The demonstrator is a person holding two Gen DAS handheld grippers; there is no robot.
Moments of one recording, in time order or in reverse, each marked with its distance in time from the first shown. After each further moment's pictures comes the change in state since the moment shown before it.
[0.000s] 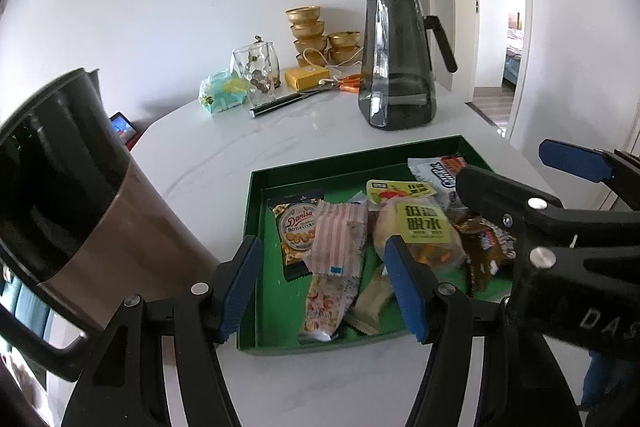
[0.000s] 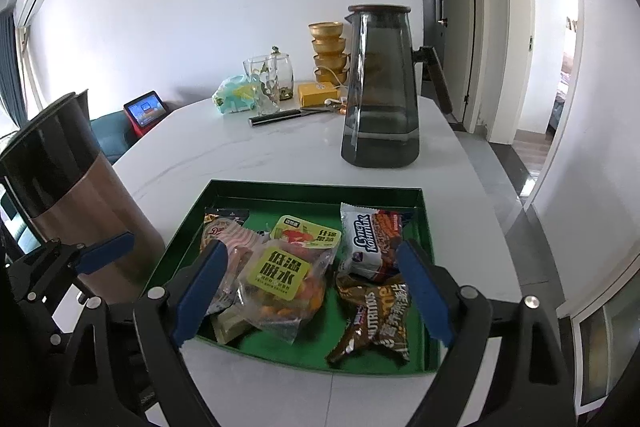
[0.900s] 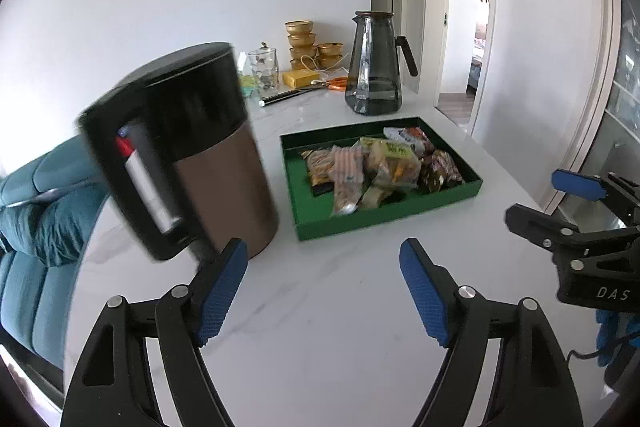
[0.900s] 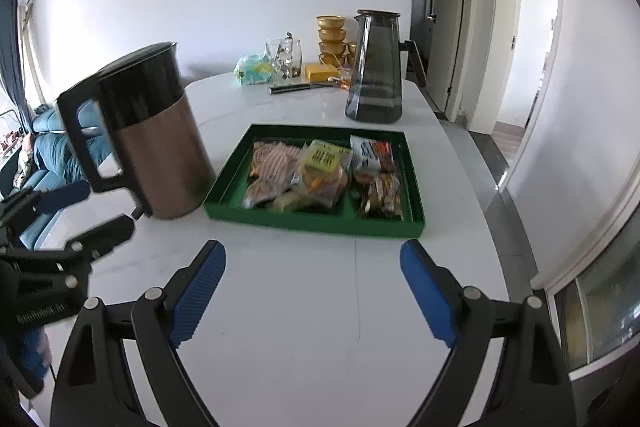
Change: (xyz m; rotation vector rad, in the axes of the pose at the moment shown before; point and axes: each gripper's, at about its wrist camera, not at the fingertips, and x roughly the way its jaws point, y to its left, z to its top) left arm -0.150 0.075 -0.083 0.010 -0.028 -0.124; right arm -0.141 0.067 -0.086 -0.025 0.058 -0.076
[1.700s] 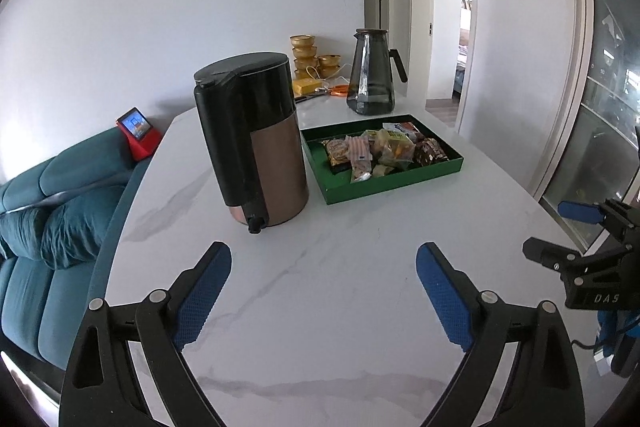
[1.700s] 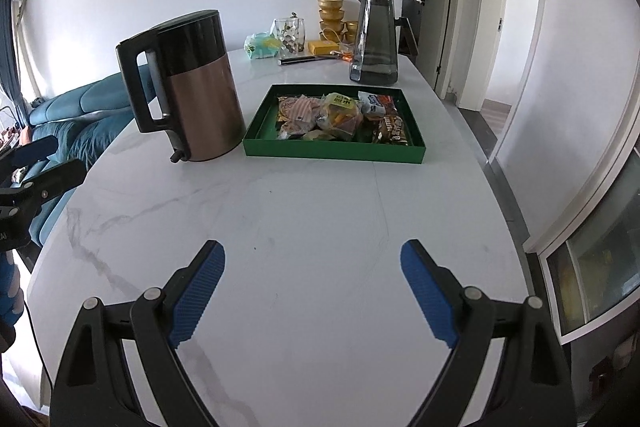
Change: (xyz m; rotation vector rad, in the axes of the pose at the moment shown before) left arm -0.090 0.053 -0.051 0.025 -0.044 -0.051; right arm -0.075 0.051 -0.070 0.027 0.059 -0.033
